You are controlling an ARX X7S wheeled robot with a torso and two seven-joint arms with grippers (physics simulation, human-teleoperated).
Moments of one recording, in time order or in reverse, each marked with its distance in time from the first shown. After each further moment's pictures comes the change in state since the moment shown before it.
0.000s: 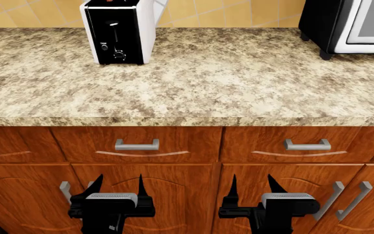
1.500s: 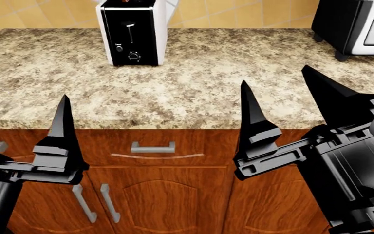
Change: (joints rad) left arm -0.126 -1.090 0.076 1.018 -0.999 -0.219 -0.835; right arm 0.640 0.704 -0.060 -1.038 1.332 0.807 0.776
